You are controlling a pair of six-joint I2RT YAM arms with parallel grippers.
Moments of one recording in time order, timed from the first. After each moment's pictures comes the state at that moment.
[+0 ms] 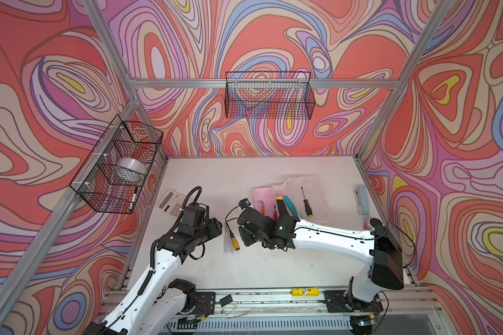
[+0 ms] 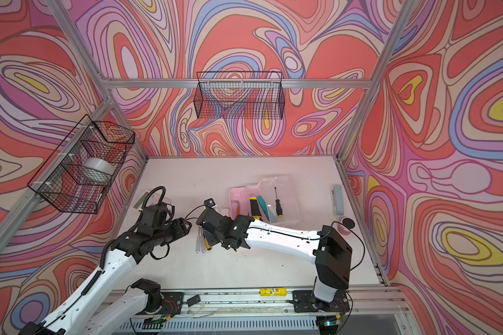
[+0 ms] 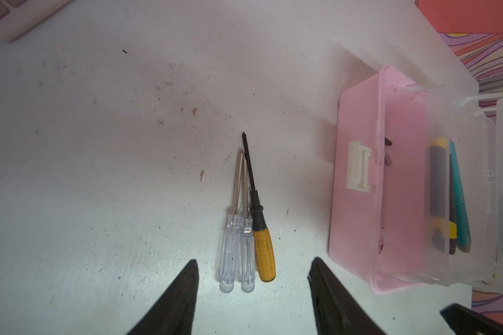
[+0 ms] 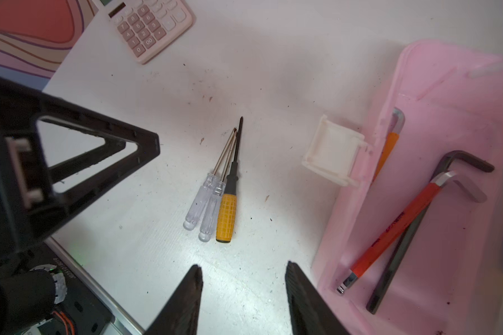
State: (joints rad) left arm -0.31 0.84 0.65 -0.70 0.07 -0.73; right arm 1.16 1.72 1.39 -0.59 0.27 0.57
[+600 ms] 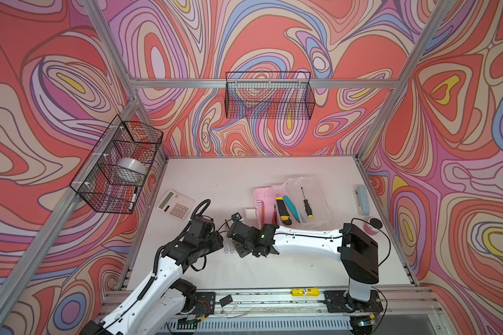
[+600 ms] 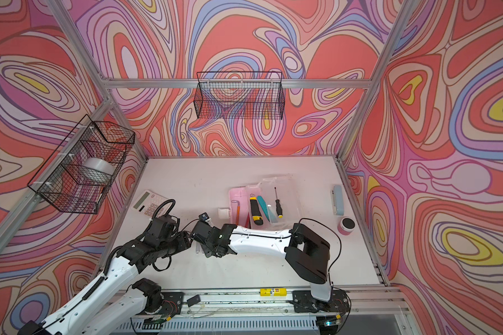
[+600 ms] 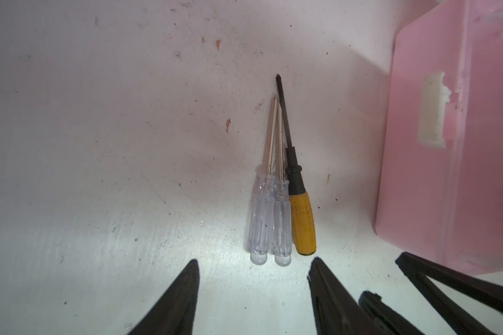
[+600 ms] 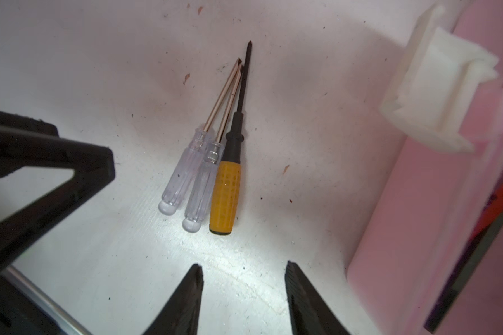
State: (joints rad) left arm -0.41 0.82 0.51 -0.69 0.00 -0.78; right arm 1.19 1.90 1.40 -0.59 0.24 0.59
